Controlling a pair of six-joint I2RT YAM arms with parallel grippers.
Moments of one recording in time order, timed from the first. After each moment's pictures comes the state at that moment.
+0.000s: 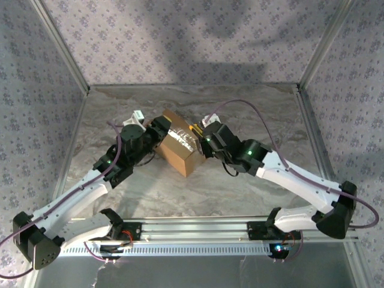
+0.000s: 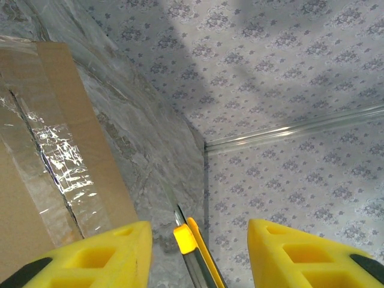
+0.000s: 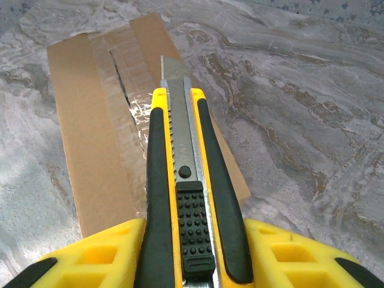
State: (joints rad) left arm -0.72 0.99 0.86 -0.09 -0.17 -1.26; right arm 0.96 1.25 1.23 -0.67 0.36 0.38
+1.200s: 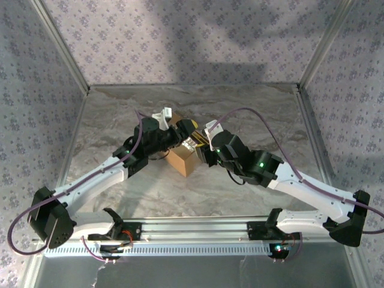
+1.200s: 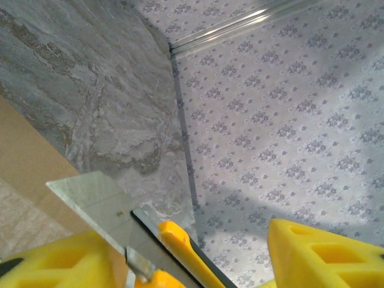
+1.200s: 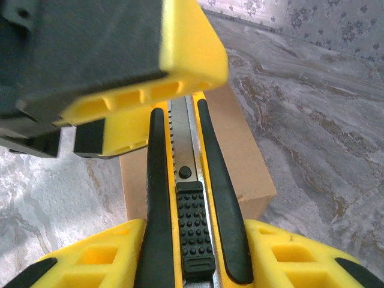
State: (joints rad) left arm -0.74 1.22 0.90 0.09 0.22 -1.18; right arm 1.03 1.13 1.14 -0.58 0.34 0.30
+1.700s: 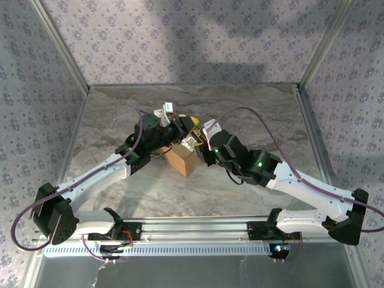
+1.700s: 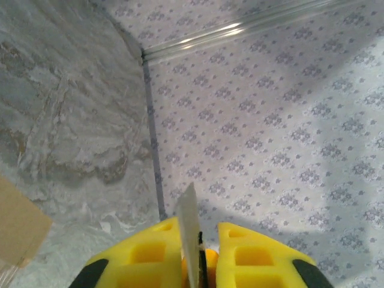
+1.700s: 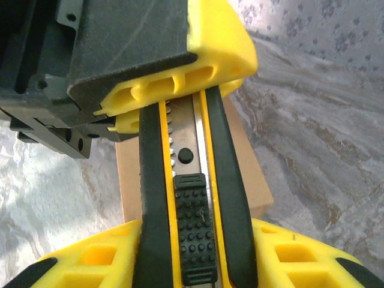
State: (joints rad) left arm -0.74 1.26 0.94 0.19 0.23 -1.28; right arm 1.04 1.14 1.15 -0.56 0.37 0.28
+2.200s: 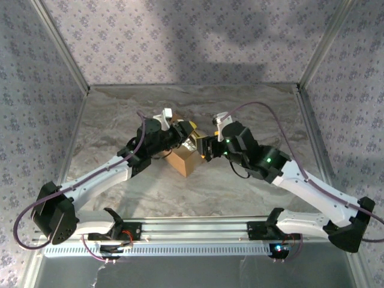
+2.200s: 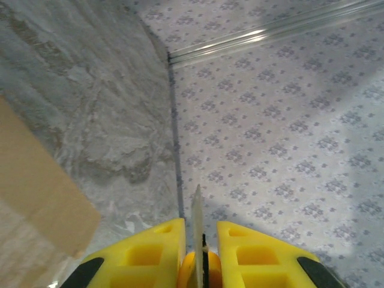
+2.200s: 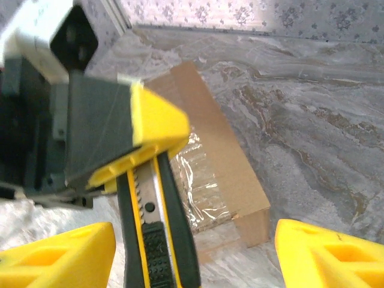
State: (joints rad) left arm -0.74 1.26 0.87 0.19 0.18 -1.28; right arm 0.89 1.09 1.14 -0.54 0.21 0.42
